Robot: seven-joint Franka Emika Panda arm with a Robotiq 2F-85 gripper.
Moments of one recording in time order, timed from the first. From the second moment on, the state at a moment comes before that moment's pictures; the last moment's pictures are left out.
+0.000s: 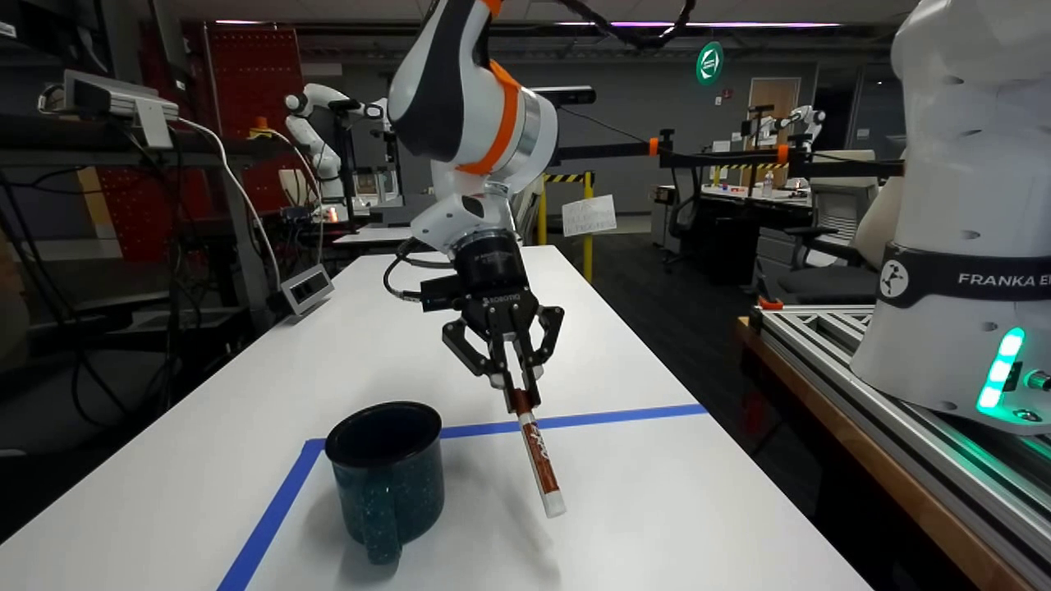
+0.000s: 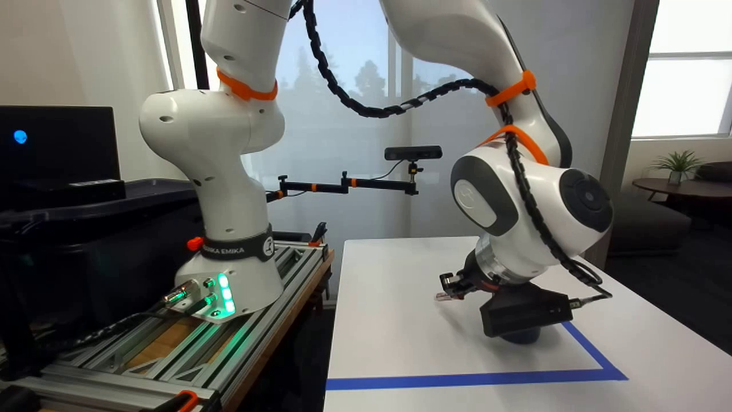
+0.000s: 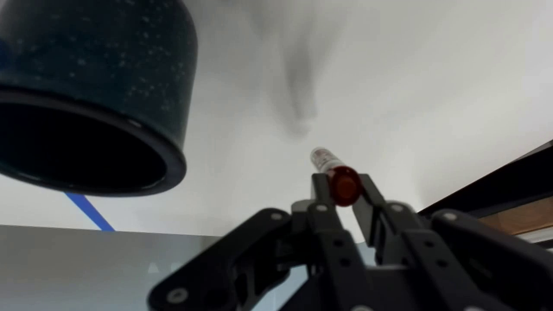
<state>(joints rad) -0.18 0.43 0.04 -2.28 0.69 2.15 -2.71</state>
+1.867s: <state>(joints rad) -0.28 0.49 0.33 -2.47 0.32 2.93 -2.71</state>
